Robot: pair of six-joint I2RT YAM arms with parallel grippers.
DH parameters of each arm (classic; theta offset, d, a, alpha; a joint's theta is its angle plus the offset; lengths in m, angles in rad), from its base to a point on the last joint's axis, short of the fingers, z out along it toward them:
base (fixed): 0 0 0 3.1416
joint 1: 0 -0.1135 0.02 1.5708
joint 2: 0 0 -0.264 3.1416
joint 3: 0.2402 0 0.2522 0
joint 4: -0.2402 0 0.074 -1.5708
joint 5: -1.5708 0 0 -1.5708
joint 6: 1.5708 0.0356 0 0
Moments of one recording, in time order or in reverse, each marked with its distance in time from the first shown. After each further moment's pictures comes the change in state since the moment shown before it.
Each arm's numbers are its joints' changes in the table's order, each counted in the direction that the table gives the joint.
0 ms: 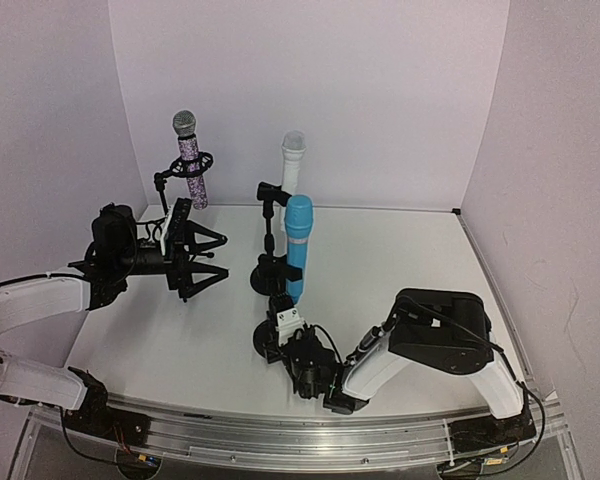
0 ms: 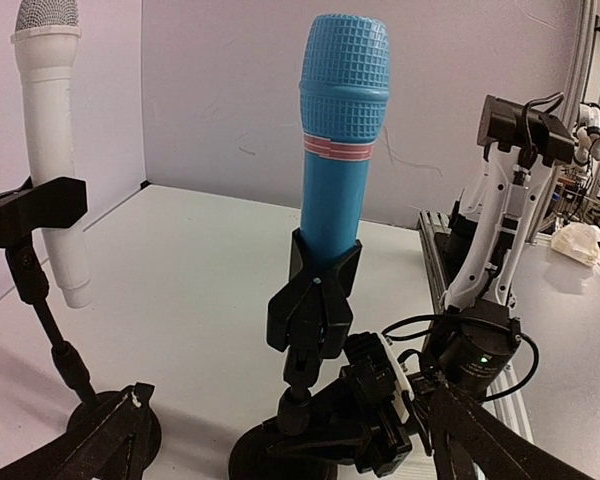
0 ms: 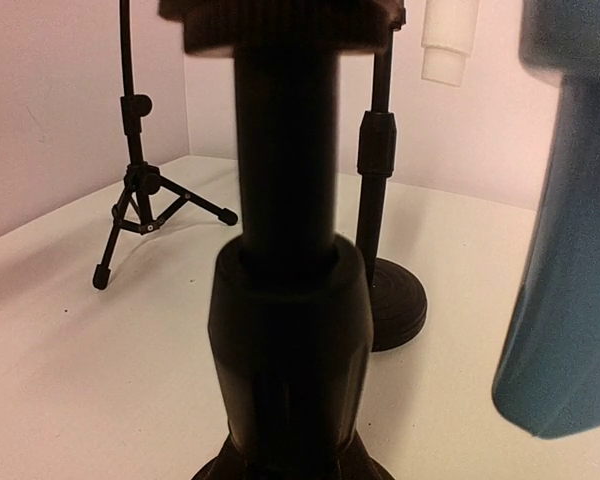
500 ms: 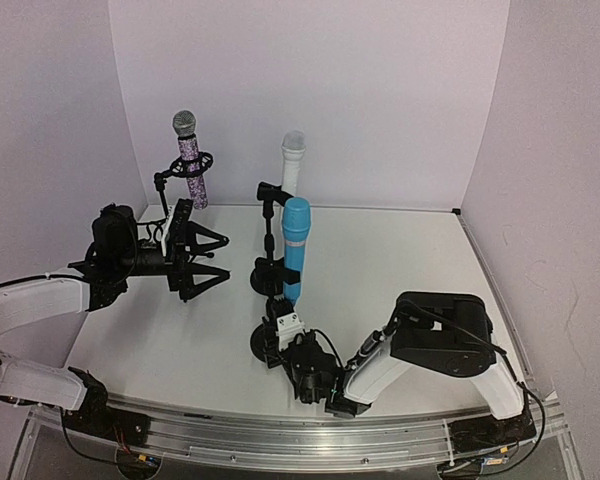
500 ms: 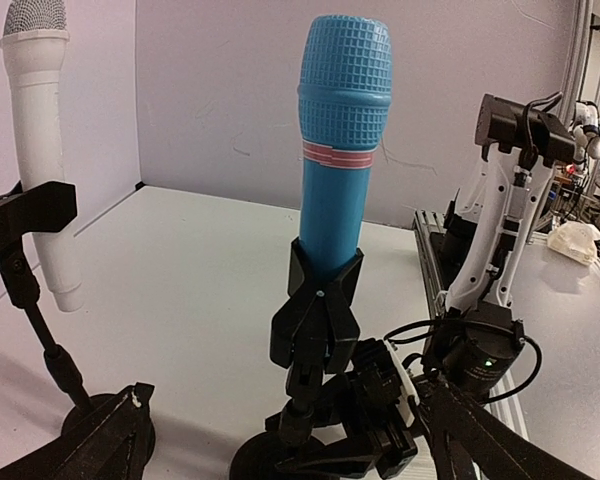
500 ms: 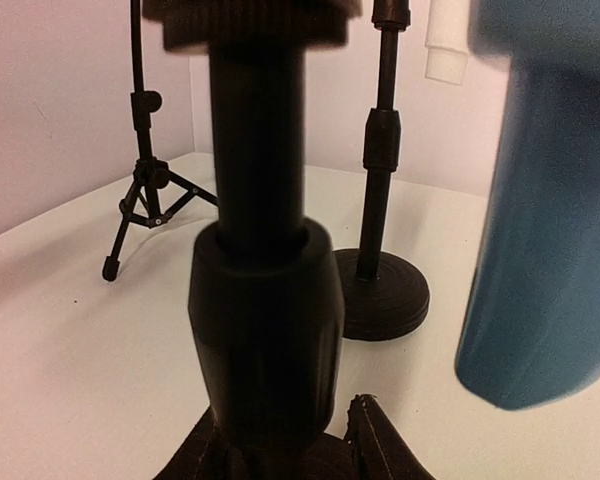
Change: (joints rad) left arm 0.019 -0.009 0.000 -0.008 0.009 -0.001; right arm -0.025 -0.015 -0.022 0.002 -0.016 0.002
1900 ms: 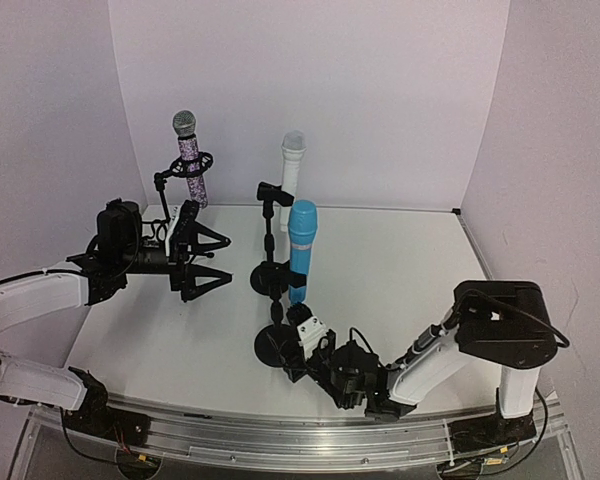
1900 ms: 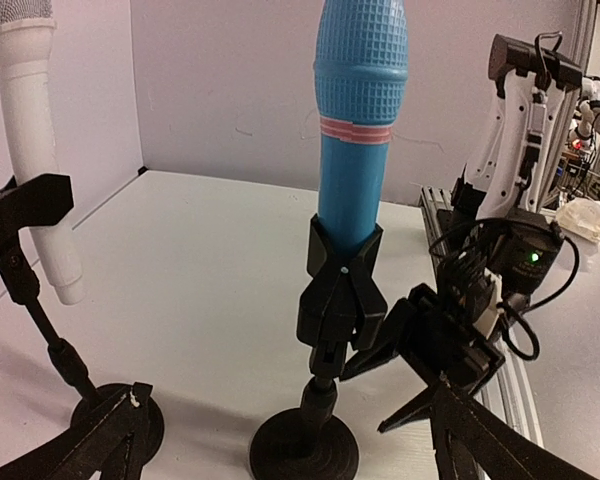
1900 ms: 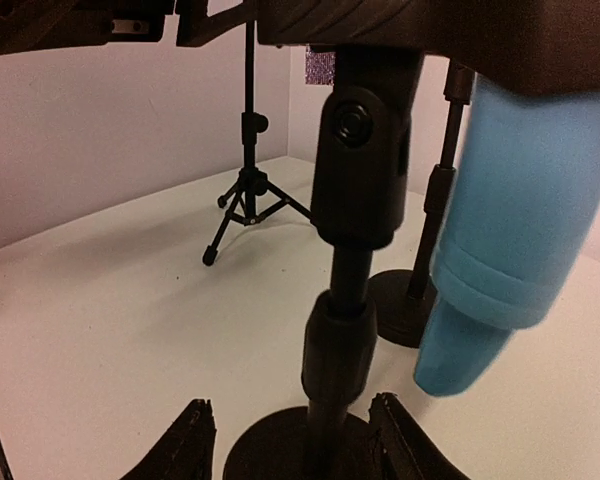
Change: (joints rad) left arm 0.016 0.000 0.057 -0.173 0.028 0.121; right arm -0.048 -0.319 -0.314 -0.033 0.237 -0.043
